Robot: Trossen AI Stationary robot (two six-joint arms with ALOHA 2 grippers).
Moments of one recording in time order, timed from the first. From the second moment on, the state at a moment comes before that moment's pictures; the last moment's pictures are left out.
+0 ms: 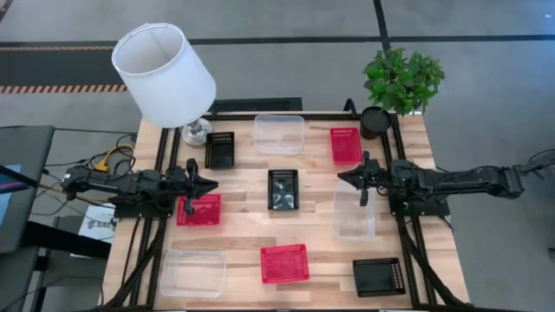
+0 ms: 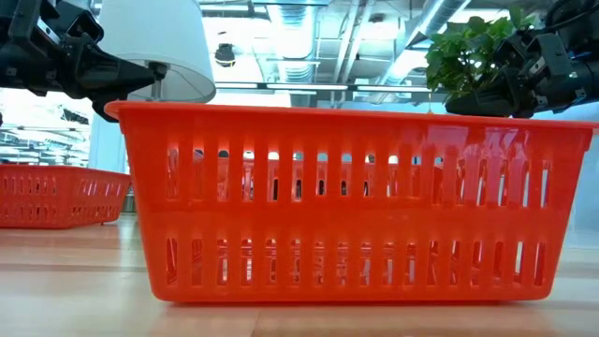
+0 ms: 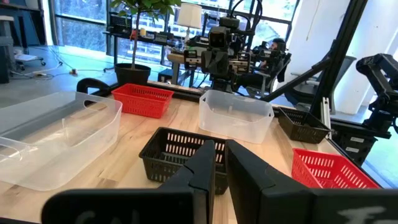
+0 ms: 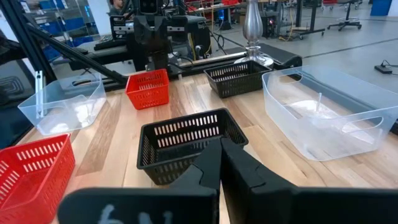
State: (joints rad) left arm -0.16 0.08 0.01 0.07 -0.25 -0.18; right arm -0.09 0.41 0.07 0.24 0.09 0.16
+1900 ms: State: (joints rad) left arm -0.16 0.18 0.13 0.30 -0.35 -0.47; right arm -0.05 0.65 0.47 -0.13 0.09 0.33
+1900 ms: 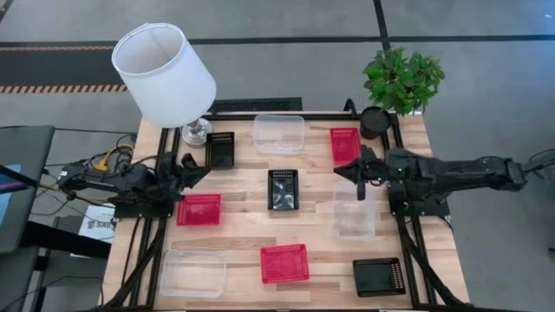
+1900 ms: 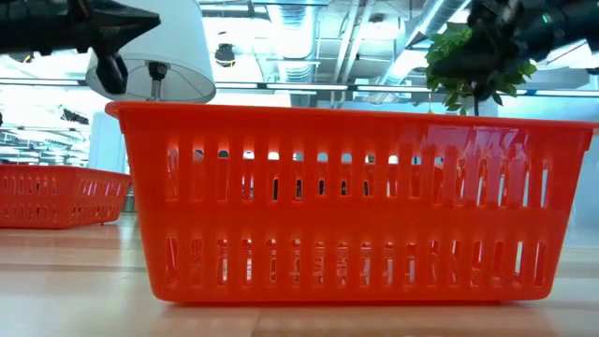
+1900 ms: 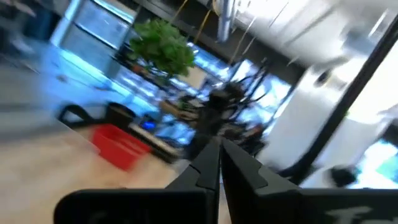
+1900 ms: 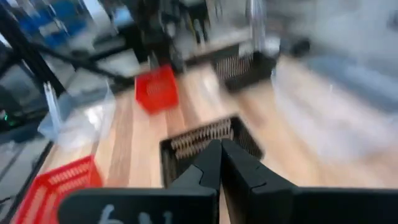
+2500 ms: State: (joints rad) left arm -0.16 0.61 0.56 -0.12 -0.51 -0.04; right arm 0.17 1.15 1.09 -1.39 0.06 1.38
